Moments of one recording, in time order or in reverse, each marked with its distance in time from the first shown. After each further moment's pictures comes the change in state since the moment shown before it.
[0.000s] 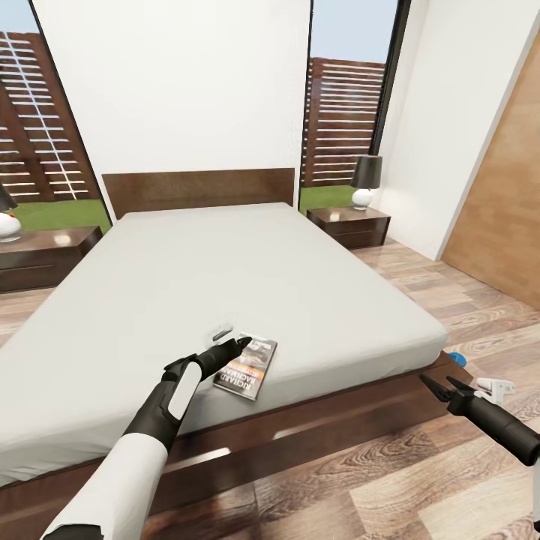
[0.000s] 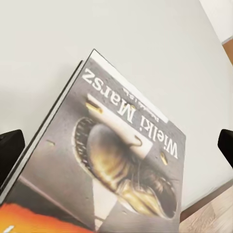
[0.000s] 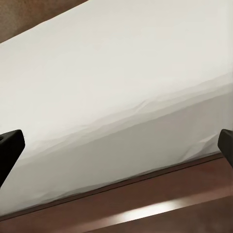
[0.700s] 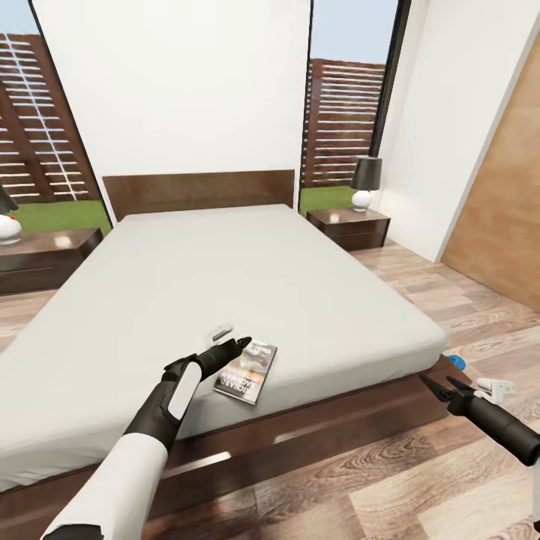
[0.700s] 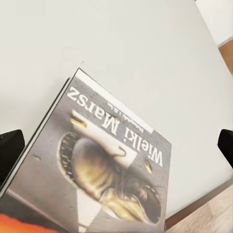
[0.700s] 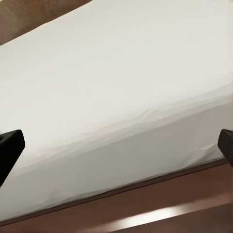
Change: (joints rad) left arm 0.000 0.000 0.000 0.000 0.000 0.000 0.000; right arm 0.000 0.000 0.000 0.000 0.000 0.000 0.000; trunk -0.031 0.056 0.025
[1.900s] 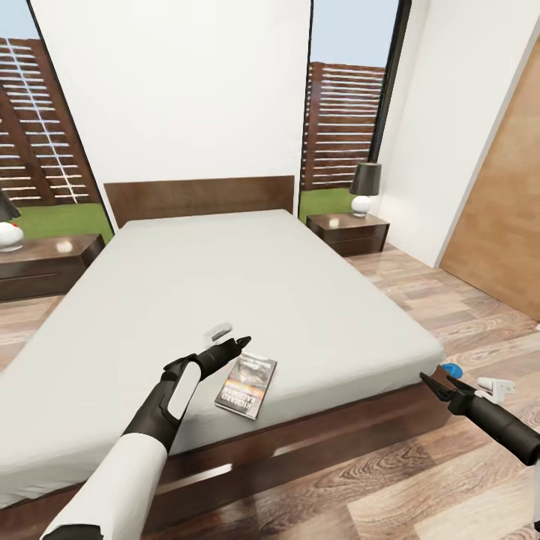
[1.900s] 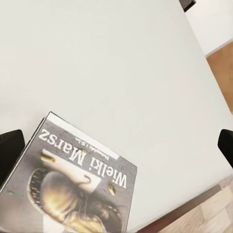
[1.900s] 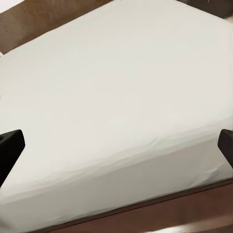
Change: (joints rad) left arm 0.000 0.002 0.003 -0.003 0.000 0.001 0.000; right arm 0.000 -0.002 -0.001 0.000 -0.011 0.002 0.002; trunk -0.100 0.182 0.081
